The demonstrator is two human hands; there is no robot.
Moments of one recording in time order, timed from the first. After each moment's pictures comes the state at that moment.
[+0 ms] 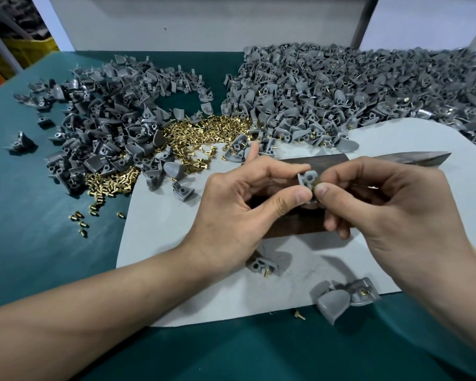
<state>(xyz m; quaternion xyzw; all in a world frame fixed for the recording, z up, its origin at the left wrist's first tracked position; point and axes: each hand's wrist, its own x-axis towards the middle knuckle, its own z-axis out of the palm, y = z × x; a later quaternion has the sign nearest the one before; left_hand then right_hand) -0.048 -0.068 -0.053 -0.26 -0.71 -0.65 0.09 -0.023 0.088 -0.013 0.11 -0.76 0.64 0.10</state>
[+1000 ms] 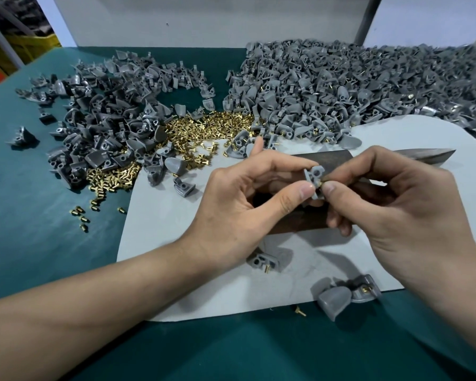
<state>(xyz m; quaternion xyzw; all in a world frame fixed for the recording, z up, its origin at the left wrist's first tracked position) -0.048 -0.068 -0.050 -0.29 -0.71 -0.63 0.10 -0.022 0.091 -0.020 0.12 -0.76 0.63 0.12</state>
